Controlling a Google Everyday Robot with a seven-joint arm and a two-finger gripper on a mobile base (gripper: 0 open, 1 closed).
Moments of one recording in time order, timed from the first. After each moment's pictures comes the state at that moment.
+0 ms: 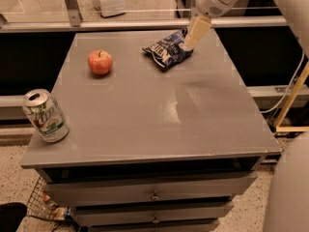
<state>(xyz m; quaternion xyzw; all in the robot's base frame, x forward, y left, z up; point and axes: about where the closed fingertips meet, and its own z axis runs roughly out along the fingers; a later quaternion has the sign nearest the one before) 0.744 -0.126 0.978 -0.64 0.65 -0.07 0.39</state>
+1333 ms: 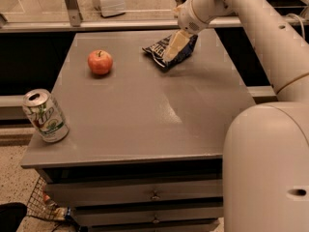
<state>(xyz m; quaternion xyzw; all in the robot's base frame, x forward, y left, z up) 0.787 -0.080 0.911 -0.63 0.67 0.04 0.39</state>
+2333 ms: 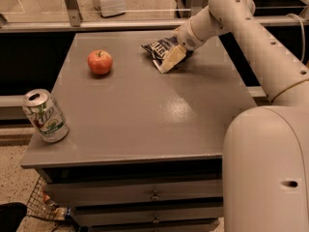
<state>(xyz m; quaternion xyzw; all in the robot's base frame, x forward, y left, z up) 0.797 -0.080 0.847 -0.57 0.72 0.11 0.37</state>
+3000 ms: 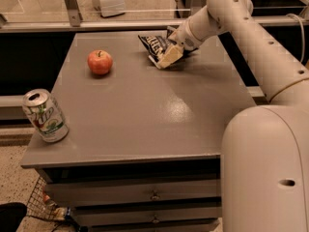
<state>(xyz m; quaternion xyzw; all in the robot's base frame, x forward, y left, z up) 0.797 -0.076 0.844 -0.57 0.72 0.11 0.37</state>
